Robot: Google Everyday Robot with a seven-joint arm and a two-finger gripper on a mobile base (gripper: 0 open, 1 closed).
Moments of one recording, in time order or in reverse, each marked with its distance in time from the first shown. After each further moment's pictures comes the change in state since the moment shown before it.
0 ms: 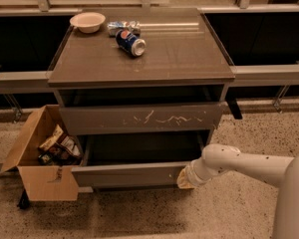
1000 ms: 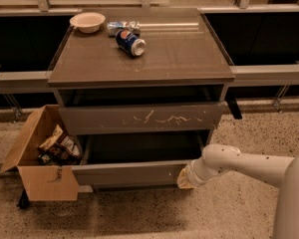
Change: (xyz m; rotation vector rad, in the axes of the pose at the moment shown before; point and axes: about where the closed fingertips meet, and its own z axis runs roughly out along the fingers) arm 0.000 0.000 0.000 0.000 0.000 0.000
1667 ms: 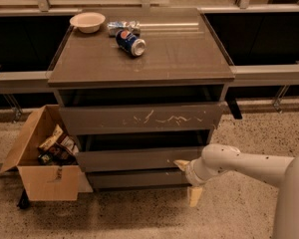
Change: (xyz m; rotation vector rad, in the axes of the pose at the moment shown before) arm 0.000 0.000 0.000 0.000 0.000 0.000
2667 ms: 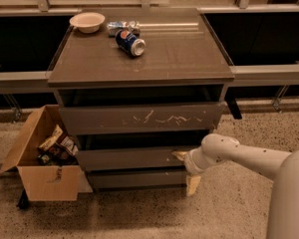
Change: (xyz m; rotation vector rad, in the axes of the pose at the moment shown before) arm 0.004 -0.047 -0.004 0.053 -0.016 -0.054
